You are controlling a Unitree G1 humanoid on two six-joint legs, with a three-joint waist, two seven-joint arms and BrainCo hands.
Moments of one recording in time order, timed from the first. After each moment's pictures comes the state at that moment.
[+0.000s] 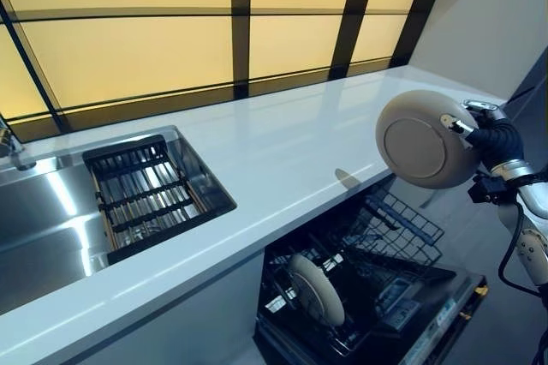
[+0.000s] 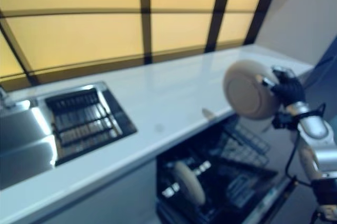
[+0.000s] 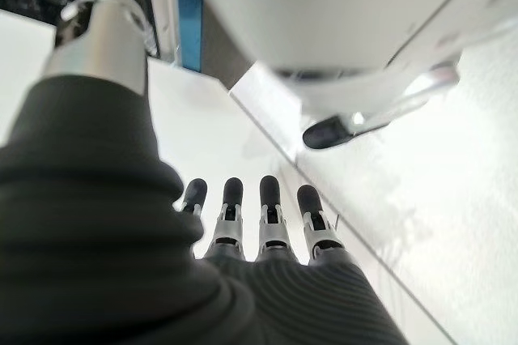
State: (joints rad) left arm 0.06 0.32 -0.21 1.13 -0.17 -0.16 -0.04; right arm -0.39 -0.91 -0.10 0.08 0.65 0.01 0.09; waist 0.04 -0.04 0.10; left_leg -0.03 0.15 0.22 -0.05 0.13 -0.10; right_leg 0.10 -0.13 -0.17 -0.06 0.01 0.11
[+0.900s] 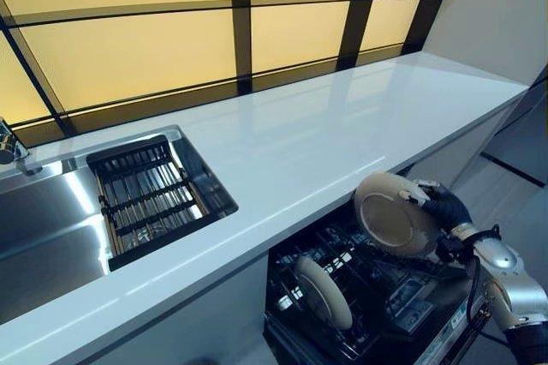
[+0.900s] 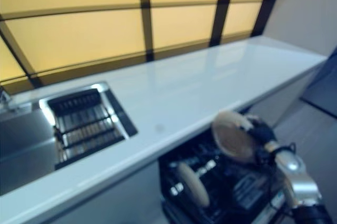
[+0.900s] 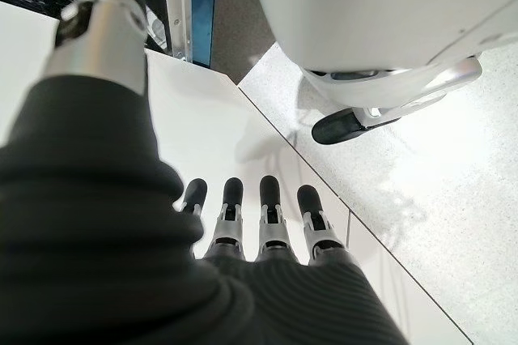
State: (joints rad) left arm 0.04 0.30 -0.23 1.13 -0.16 -0.17 -0.03; right arm -0.15 -0.69 -0.07 0.14 0.52 0.09 0.19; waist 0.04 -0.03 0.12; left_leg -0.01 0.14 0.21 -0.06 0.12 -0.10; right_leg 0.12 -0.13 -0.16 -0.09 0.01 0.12
